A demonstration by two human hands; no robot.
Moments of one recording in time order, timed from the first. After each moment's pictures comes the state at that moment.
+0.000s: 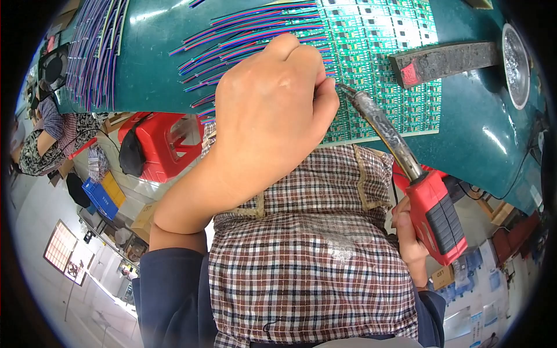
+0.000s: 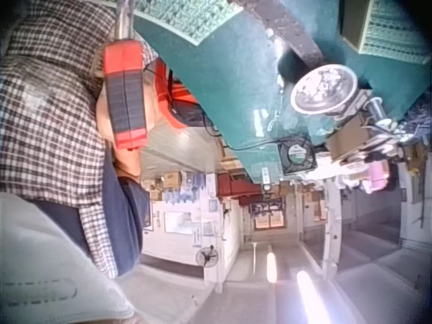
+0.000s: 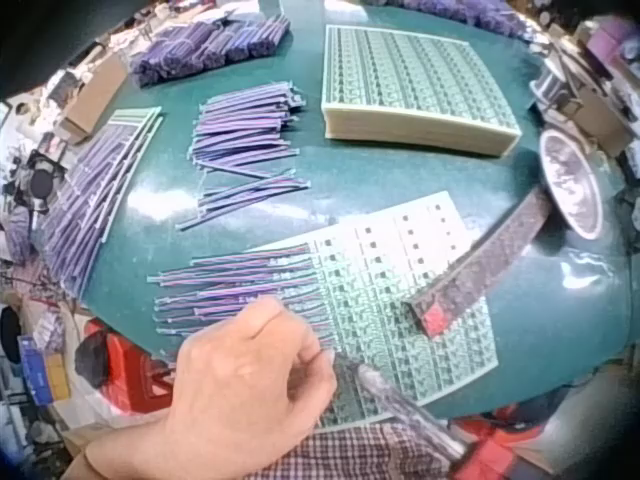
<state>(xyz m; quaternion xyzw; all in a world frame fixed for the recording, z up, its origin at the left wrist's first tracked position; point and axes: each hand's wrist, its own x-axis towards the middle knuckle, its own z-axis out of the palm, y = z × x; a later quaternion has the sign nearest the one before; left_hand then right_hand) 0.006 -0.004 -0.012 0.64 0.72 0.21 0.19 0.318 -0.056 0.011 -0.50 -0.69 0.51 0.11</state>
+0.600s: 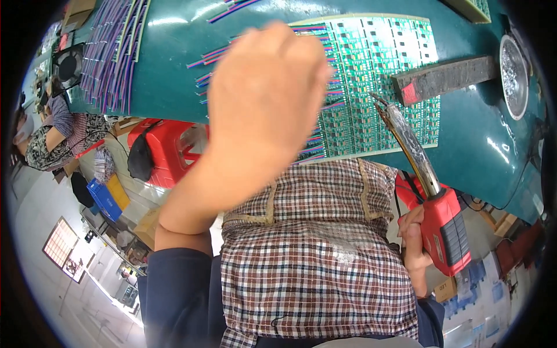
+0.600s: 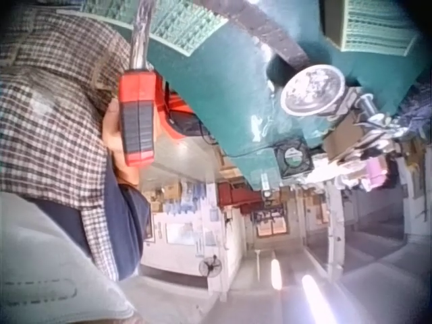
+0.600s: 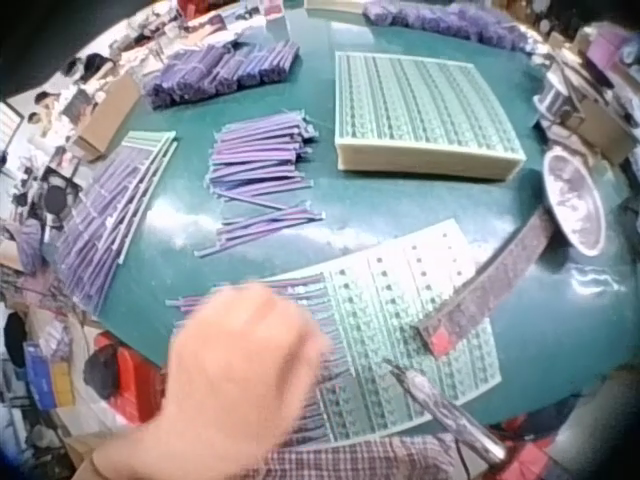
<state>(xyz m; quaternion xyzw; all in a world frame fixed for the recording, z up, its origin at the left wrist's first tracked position) -0.016 0.016 -0.002 0.70 0.69 0.19 0.06 0.319 -0.053 0.015 -0.49 -0.68 0.53 0.15</state>
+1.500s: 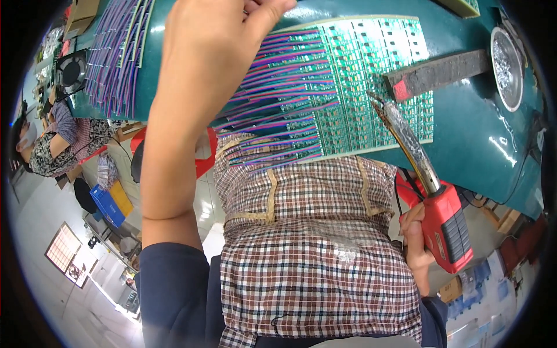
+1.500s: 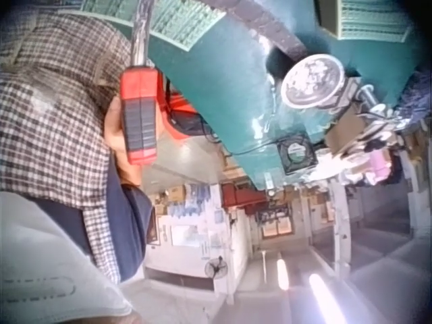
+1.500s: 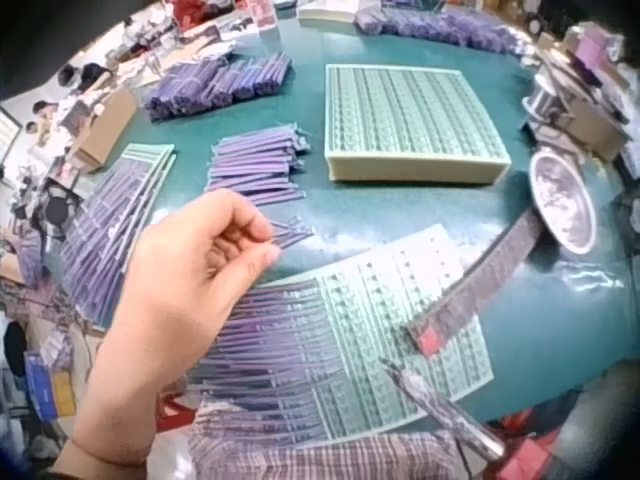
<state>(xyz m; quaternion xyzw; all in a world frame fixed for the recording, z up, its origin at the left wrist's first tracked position) -0.037 0.065 0.045 0.52 0.75 0.29 0.27 0.317 -0.052 0.016 -0.48 -0.71 0.49 0.15</state>
